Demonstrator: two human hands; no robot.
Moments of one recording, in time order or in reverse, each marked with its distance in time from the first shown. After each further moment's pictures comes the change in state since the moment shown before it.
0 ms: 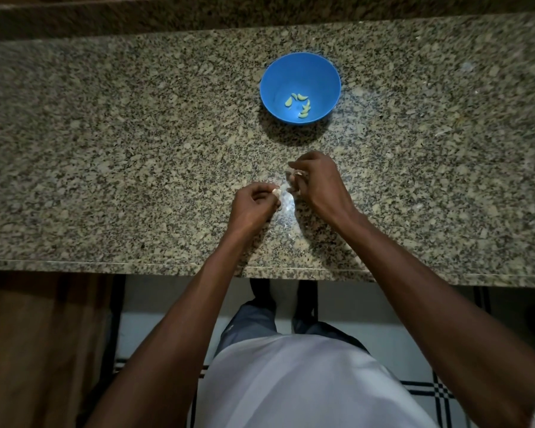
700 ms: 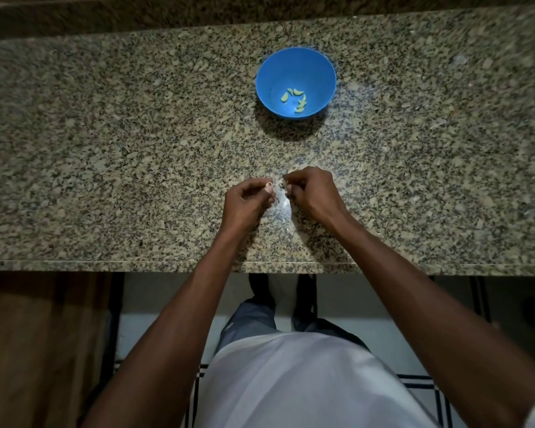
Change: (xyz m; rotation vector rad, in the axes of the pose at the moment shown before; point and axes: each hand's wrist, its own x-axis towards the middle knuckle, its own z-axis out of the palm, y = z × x) left_hand -0.009 -0.009 -0.007 -0.201 0.028 0.081; right_hand -0.023 -0.008 0.004 0.218 -0.086 0.201
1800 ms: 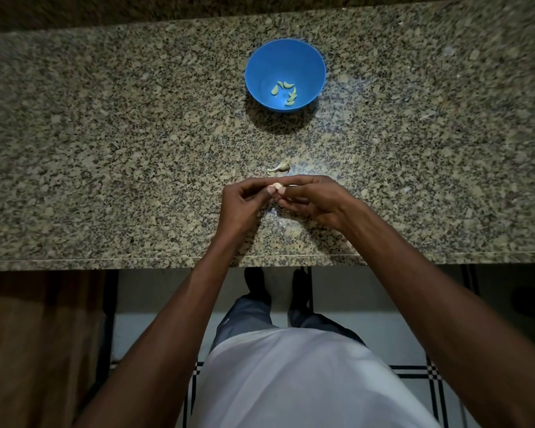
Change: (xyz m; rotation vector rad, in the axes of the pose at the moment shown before) left_hand -0.009 -0.009 0.004 0.084 -0.104 0.165; right_hand -0.010 0.010 -0.014 1.000 -0.258 0.597
